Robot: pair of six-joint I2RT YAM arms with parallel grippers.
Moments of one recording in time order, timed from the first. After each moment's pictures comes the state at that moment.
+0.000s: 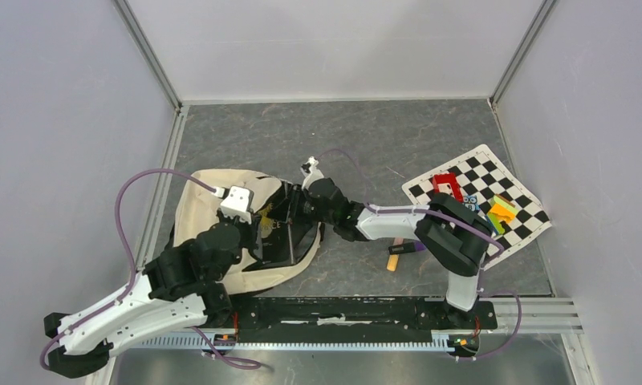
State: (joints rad) left arm -1.06 0.51 0.71 -0.65 -0.71 -0.34; right arm 0.99 1.83 1.01 0.48 -0.11 1.01
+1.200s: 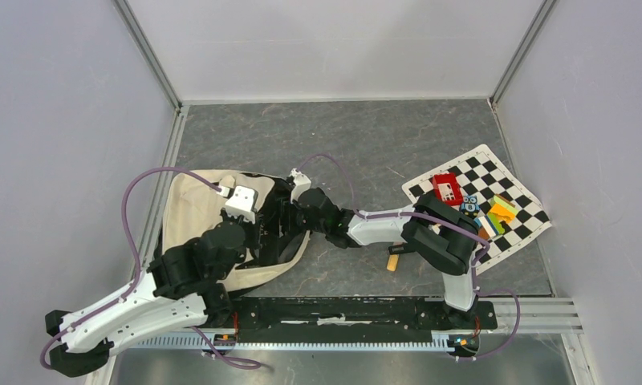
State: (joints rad) left arm -1.06 0.54 0.70 -0.63 -0.70 -0.33; right arm 1.06 1.93 1.07 0.47 -0.06 0.71
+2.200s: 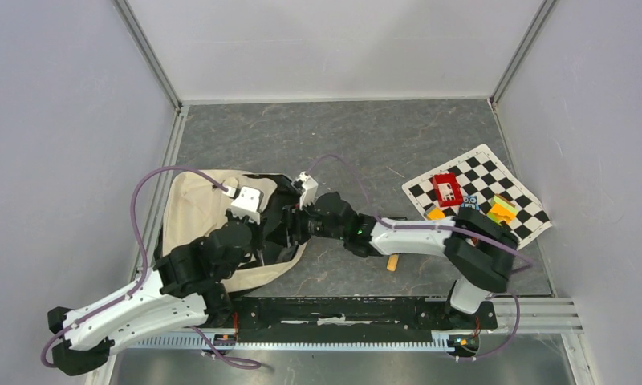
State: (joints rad) left arm -1.06 0.56 0.68 -0.61 -0.70 -0.33; right arm 1.10 1.75 0.94 0.50 -0.16 0.70
